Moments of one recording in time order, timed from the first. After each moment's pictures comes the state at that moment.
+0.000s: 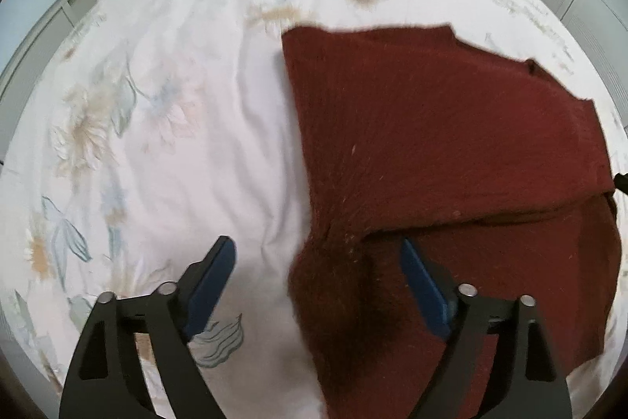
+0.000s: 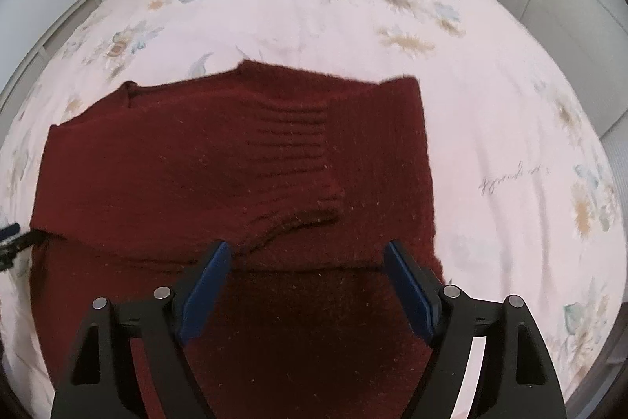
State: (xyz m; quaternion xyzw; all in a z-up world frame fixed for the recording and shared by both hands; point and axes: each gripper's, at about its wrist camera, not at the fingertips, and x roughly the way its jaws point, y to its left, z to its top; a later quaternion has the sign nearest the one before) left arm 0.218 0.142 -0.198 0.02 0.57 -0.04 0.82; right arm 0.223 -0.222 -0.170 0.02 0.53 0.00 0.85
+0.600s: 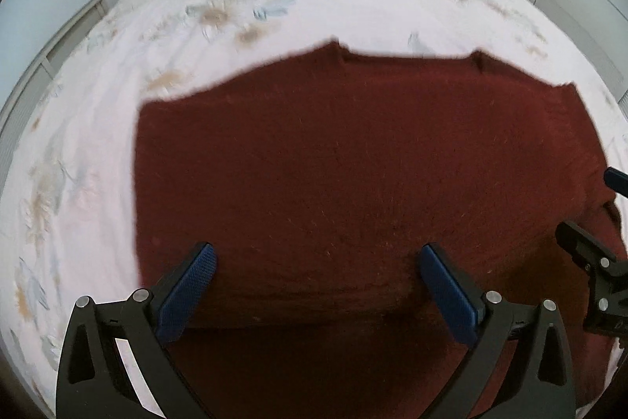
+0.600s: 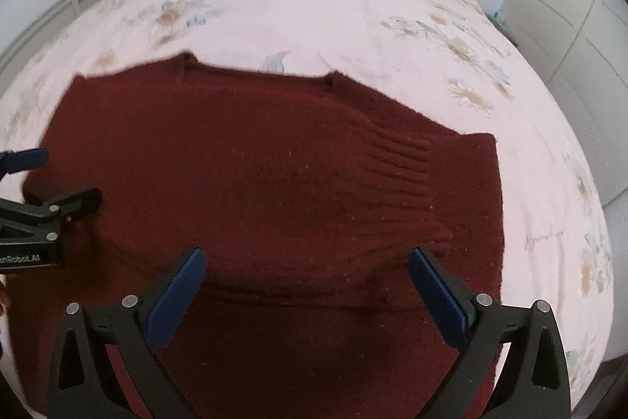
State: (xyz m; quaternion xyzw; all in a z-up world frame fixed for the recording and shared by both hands) left arm 0.247 0.029 -0.234 0.07 0.53 -0.07 0.84; right arm 0.239 -0.140 -0.207 -0.08 0.50 0.03 0.86
